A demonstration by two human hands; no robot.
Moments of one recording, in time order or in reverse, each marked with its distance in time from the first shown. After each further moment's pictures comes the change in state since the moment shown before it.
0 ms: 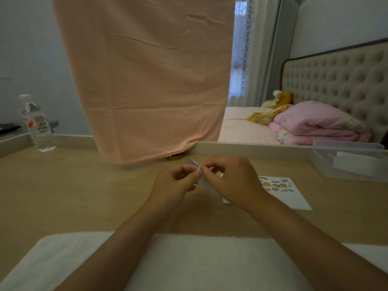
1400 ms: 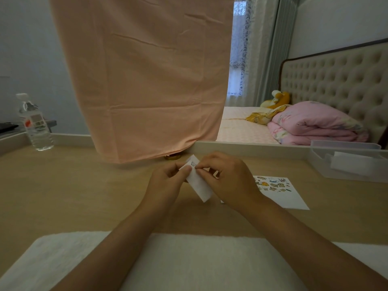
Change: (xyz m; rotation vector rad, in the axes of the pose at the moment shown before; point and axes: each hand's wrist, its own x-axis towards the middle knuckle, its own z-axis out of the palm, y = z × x) left_hand 0.003 -0.006 -0.005 0.050 0.087 0.066; right_hand -0.003 0.009 0.009 -0.028 0.022 -0.100
